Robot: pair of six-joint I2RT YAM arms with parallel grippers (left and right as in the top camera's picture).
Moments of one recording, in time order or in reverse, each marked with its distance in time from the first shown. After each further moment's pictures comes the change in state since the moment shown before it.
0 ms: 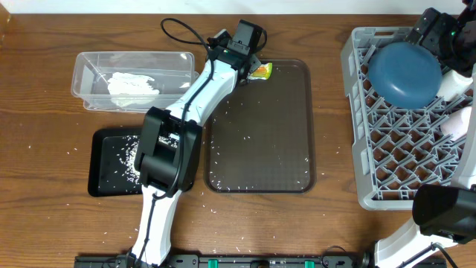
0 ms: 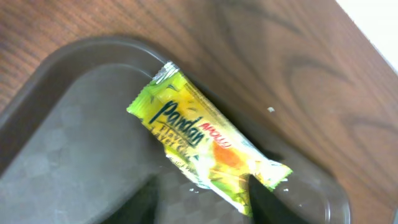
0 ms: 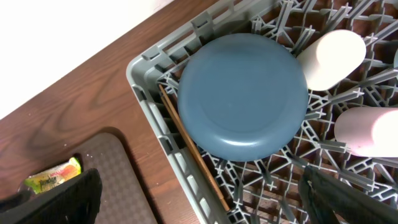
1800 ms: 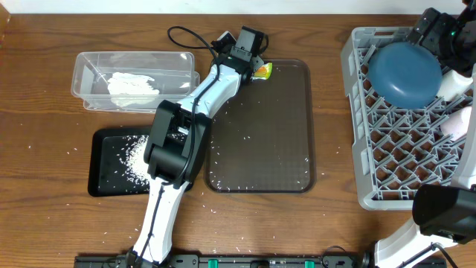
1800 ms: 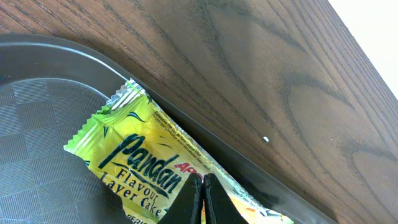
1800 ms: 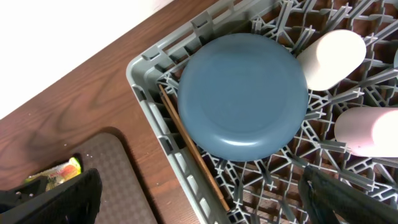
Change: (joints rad) left arm 0.000 0.109 0.000 0.187 -0.003 -0.048; right arm 0.000 0.000 0.000 0.000 0.000 0.000
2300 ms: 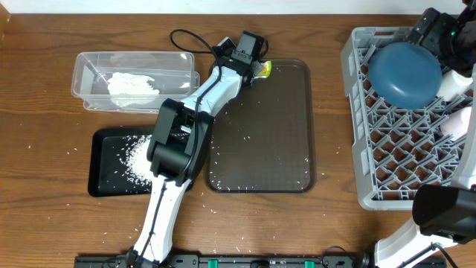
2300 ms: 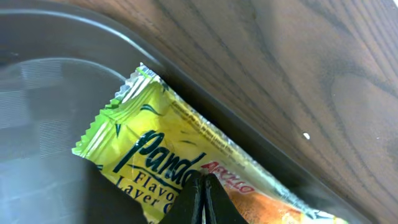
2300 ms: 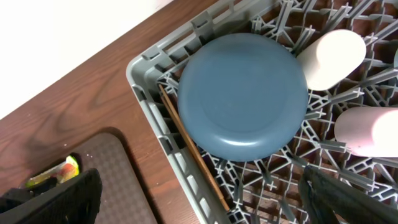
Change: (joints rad) left arm 0.000 0.039 0.005 -0.042 -0.003 0.001; right arm 0.000 0.000 0.000 0.000 0.000 0.000
